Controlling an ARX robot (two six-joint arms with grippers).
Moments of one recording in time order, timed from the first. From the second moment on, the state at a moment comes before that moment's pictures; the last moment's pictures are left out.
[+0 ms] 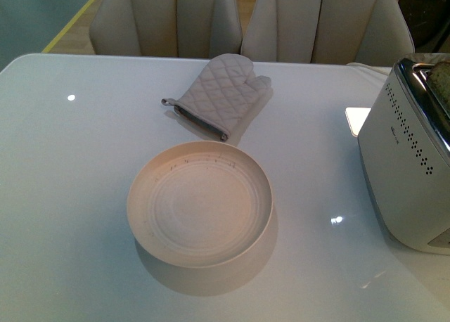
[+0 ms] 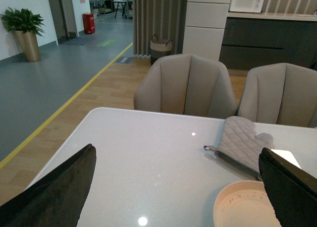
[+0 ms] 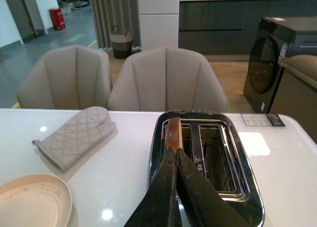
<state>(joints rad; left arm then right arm) 0.00 0.00 0.01 0.00 0.00 -0.01 0.00 0.30 0.02 0.30 0.00 0.00</state>
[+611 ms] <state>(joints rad) 0.00 0.00 0.01 0.00 0.00 -0.01 0.00 0.01 0.02 0.00 0.00 0.00</state>
